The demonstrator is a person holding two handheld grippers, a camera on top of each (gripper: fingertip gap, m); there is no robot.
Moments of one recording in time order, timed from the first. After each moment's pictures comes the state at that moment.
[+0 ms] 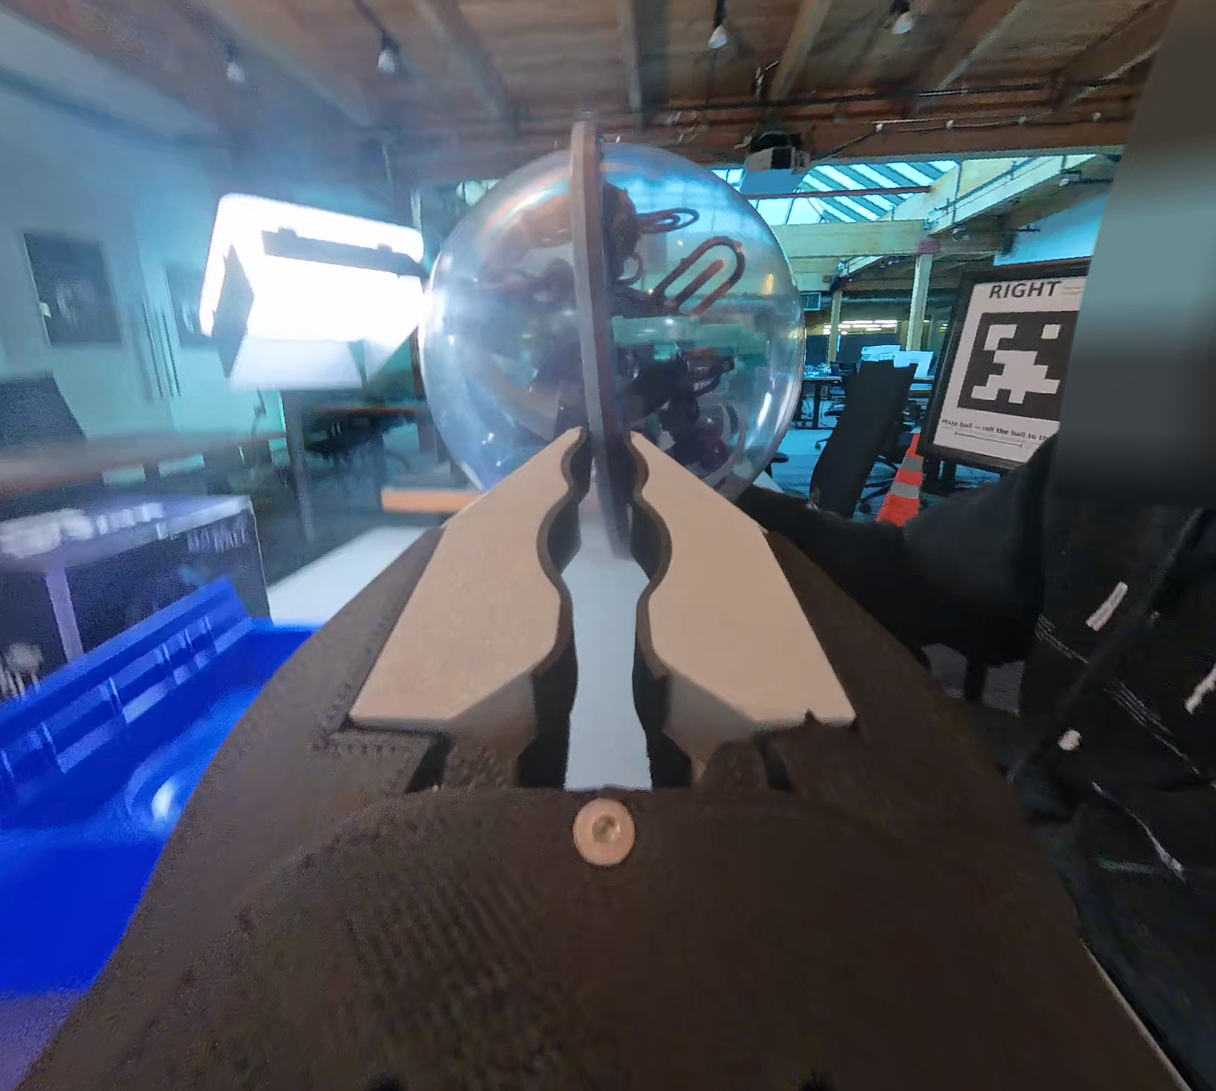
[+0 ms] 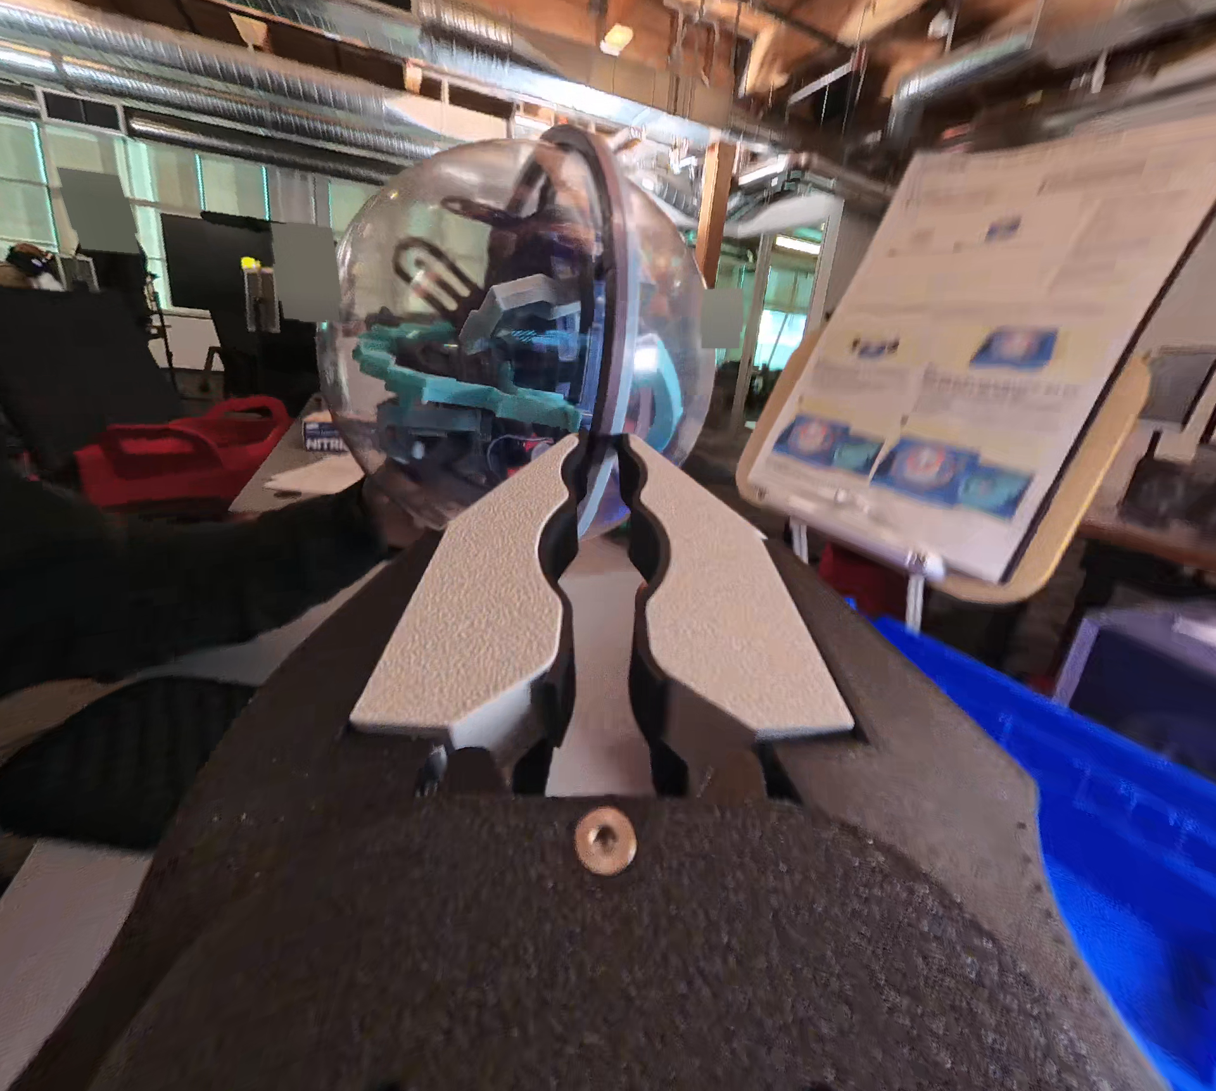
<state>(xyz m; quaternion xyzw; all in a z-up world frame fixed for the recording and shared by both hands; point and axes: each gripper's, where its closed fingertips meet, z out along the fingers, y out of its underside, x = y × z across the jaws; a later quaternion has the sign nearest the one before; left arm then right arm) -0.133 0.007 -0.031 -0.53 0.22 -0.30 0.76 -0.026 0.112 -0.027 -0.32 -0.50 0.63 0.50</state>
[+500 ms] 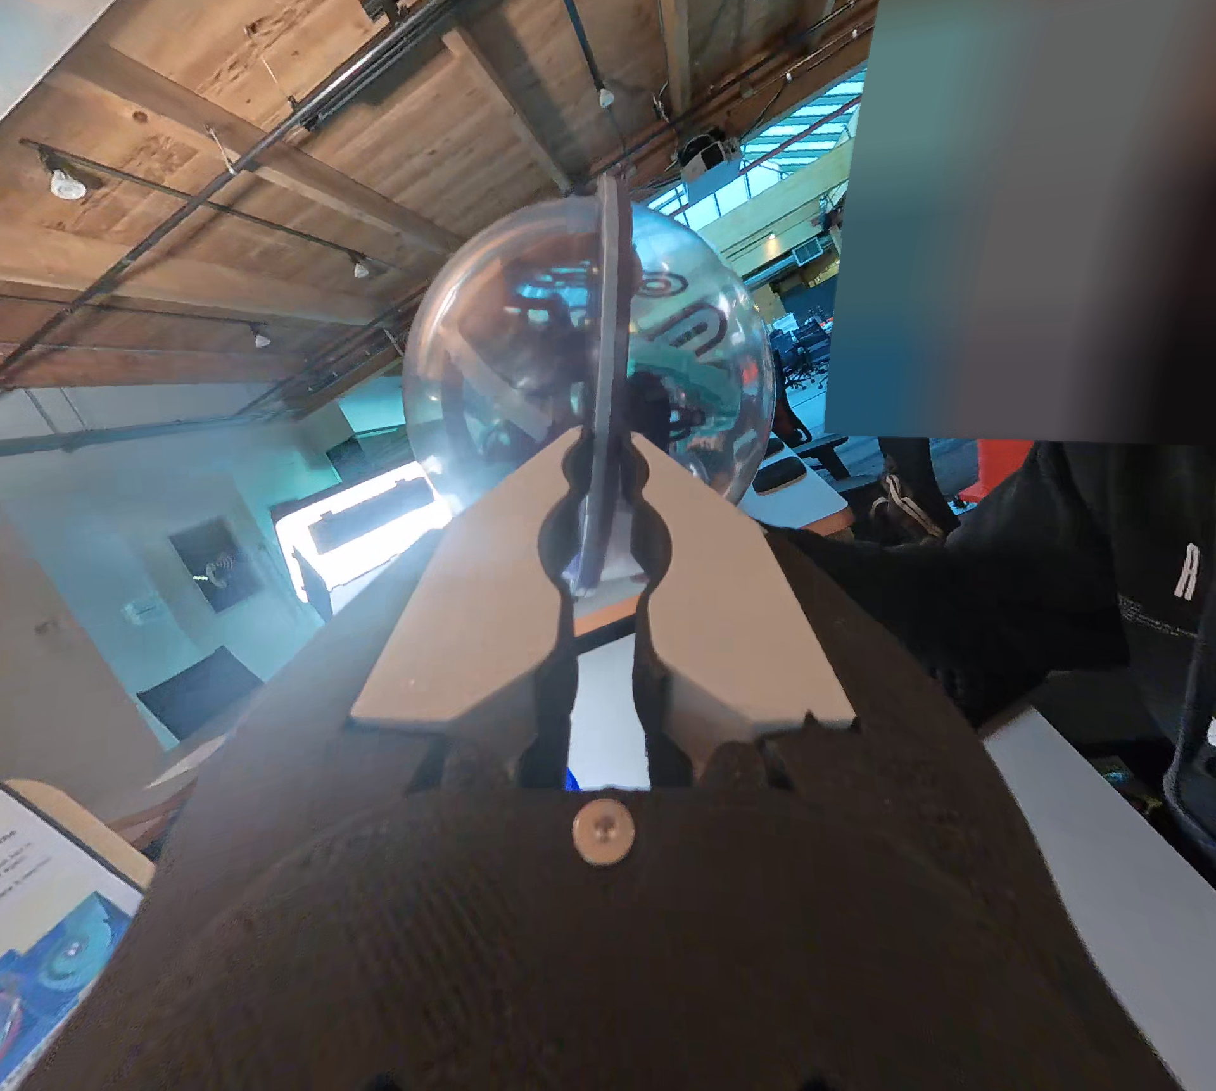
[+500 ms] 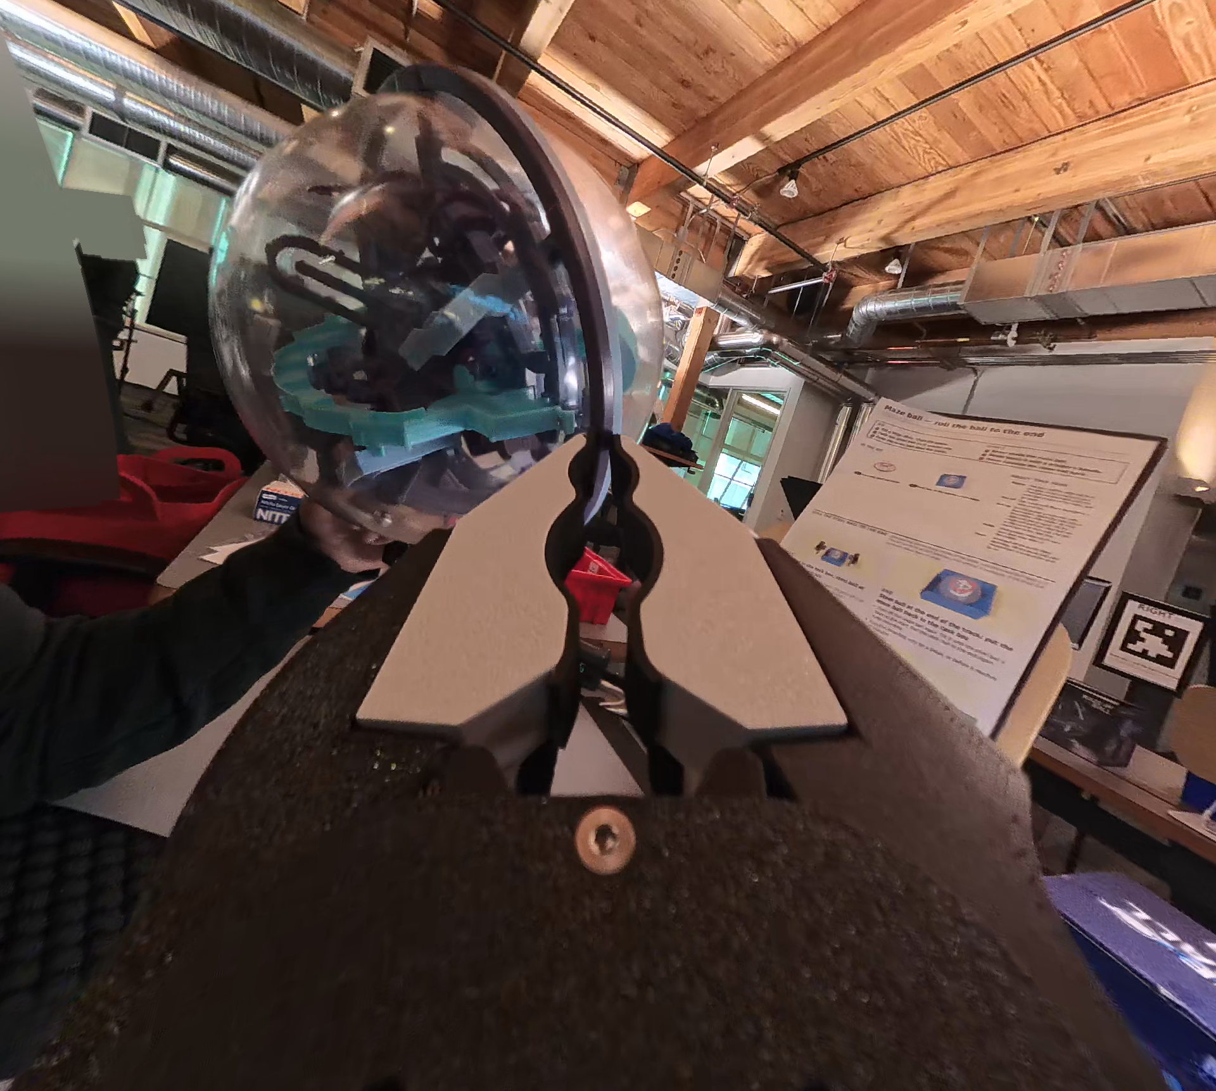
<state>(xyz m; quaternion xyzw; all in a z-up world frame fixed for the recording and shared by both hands) -0.087 -0.064 0.066 -0.42 0.36 -0.15 0.82 -0.011 0.069 0.065 -0.20 -0.47 0.62 0.60</state>
